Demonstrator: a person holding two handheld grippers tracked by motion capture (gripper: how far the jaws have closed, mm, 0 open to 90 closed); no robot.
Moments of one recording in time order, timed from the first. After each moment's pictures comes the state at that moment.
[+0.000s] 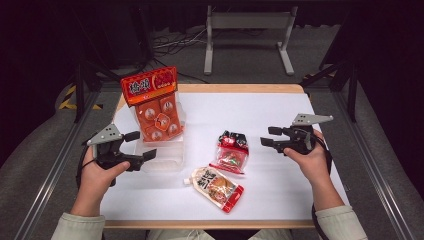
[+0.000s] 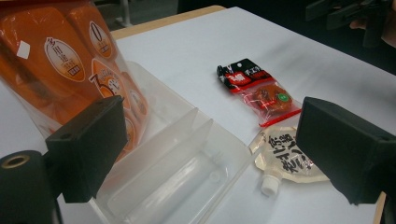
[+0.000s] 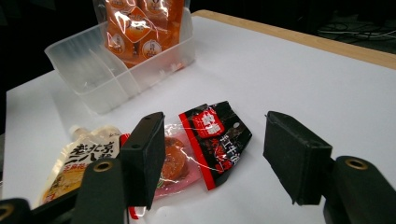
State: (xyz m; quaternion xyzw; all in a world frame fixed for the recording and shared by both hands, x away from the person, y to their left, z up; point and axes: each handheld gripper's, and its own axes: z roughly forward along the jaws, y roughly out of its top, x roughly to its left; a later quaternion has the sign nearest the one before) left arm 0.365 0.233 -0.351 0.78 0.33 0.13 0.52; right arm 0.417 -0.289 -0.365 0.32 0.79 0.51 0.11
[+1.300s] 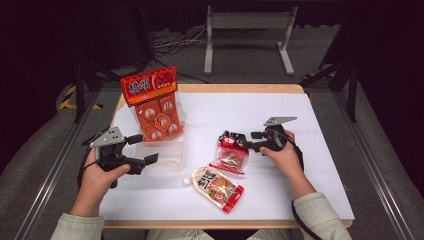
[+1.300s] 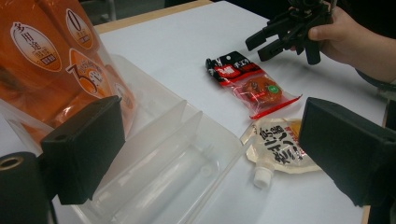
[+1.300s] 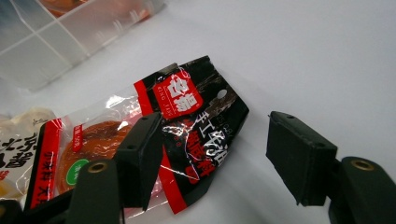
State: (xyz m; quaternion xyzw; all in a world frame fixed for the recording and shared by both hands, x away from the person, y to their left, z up) left arm 0.367 0.230 -0.360 0.79 0.31 0.11 0.52; right arm 0.466 -0.249 -0.432 0.36 0.81 0.45 0.08
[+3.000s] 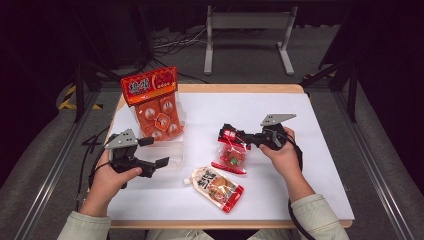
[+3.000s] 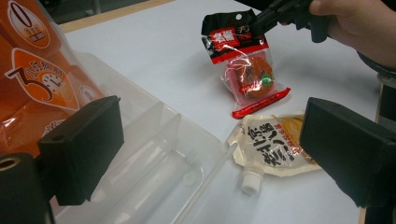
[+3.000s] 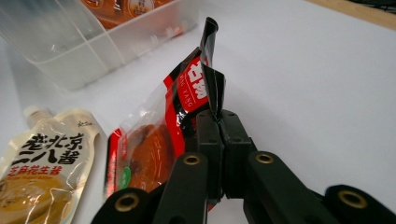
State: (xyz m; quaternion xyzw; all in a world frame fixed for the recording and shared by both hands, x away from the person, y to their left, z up) left arm 0.369 0.205 -0.367 0.80 0.29 0.10 0.51; right arm 0.444 -0.233 -0.392 0.30 0.83 0.45 0.11
